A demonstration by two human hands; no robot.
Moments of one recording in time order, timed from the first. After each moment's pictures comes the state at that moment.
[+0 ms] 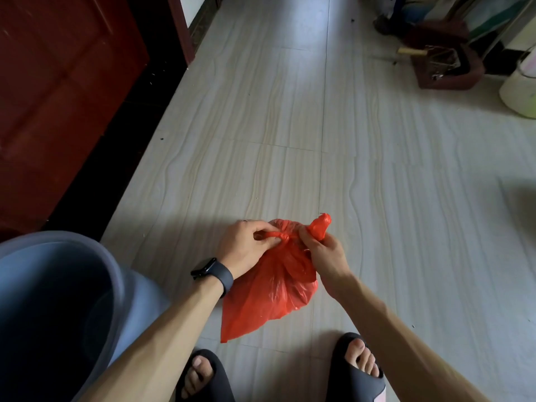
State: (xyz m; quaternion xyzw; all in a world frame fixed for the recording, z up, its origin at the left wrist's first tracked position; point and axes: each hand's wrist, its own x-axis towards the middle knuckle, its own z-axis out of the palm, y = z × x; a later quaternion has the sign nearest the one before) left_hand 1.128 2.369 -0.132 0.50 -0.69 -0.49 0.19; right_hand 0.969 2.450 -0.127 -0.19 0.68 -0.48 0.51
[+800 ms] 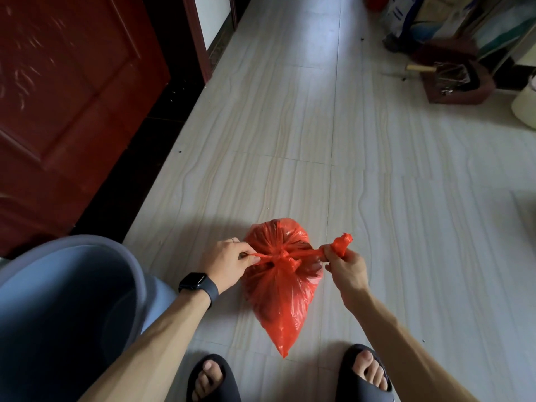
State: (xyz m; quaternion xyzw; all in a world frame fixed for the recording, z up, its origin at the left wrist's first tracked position) left_hand 1.184 2.367 -0.138 0.54 -0.78 -0.30 0.10; right_hand 0.951 2.463 -0.135 -0.19 0.77 -0.44 0.43
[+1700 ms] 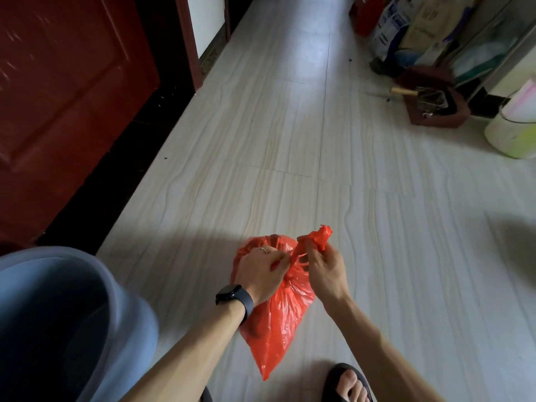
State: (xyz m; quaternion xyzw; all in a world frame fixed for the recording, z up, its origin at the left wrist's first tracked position) left_hand 1.099 2.378 -0.163 0.49 -0.80 -0.33 0.14; right_hand 0.969 2.439 -0.094 -0.30 0.74 -0.46 0.38
